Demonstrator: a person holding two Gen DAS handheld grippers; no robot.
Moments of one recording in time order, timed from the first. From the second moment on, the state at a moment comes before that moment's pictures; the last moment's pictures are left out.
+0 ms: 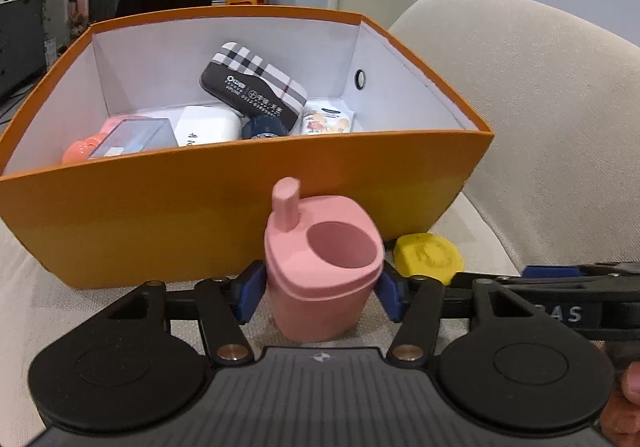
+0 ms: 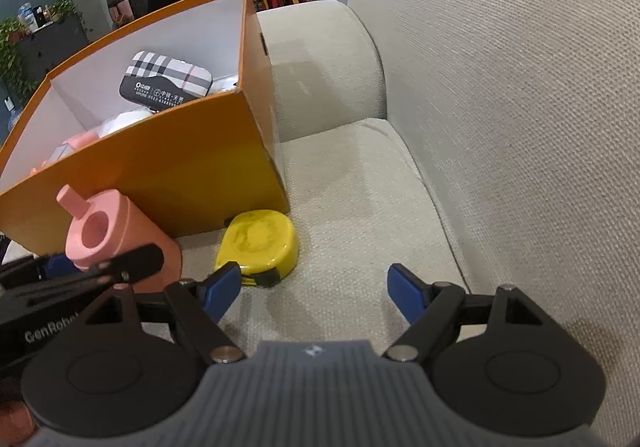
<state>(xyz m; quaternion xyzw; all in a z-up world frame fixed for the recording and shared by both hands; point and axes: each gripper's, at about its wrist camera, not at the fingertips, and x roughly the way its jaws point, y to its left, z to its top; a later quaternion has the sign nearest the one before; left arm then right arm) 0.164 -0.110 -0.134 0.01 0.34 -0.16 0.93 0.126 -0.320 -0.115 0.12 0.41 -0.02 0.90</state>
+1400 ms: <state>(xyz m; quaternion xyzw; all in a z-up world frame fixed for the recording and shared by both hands) 0.134 -0.052 -0.148 0.02 0.36 -0.06 0.93 0.153 -0.266 -0.142 0.02 0.38 0.00 0.93</state>
